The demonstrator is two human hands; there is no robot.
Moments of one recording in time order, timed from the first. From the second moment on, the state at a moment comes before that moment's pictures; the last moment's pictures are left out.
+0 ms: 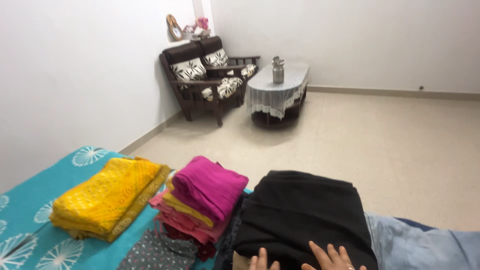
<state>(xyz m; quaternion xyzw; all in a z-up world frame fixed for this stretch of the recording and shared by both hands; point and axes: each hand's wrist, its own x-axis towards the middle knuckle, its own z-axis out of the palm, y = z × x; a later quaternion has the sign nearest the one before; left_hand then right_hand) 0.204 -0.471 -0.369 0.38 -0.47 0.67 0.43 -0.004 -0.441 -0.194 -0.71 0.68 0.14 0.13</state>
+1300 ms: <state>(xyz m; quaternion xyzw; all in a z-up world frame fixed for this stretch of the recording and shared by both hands) 0.286 -0.045 -0.027 0.81 -0.55 -0.18 0.05 0.063 -0.144 0.056 -0.85 0.52 0.06 0.04</state>
